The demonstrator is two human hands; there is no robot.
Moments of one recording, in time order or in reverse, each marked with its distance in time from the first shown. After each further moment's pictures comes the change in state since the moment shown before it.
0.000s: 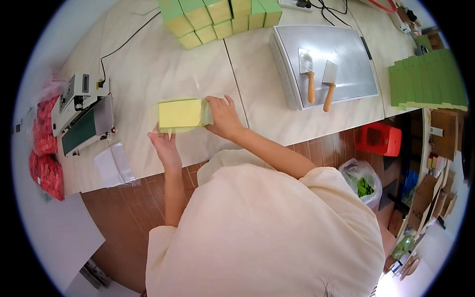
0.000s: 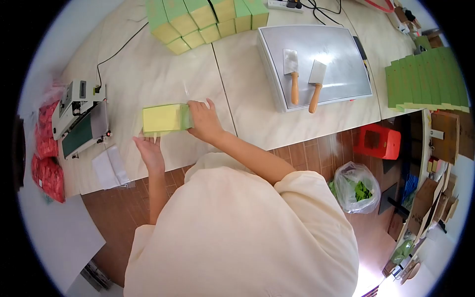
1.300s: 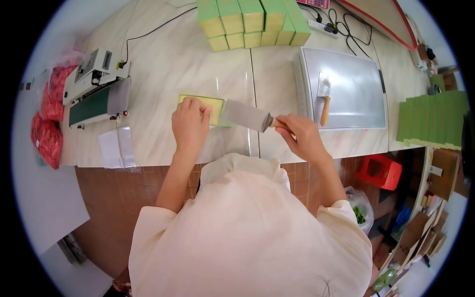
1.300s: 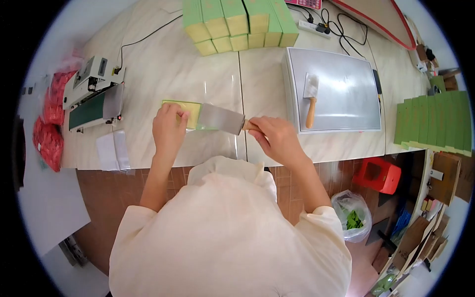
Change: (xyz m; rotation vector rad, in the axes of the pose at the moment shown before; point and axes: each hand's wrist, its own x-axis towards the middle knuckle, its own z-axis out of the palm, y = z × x) left_hand -0.007 0.057 0.085 1.392 -0.212 0.701; right_hand -0.042 0.004 -0.189 0.047 0.049 -0.201
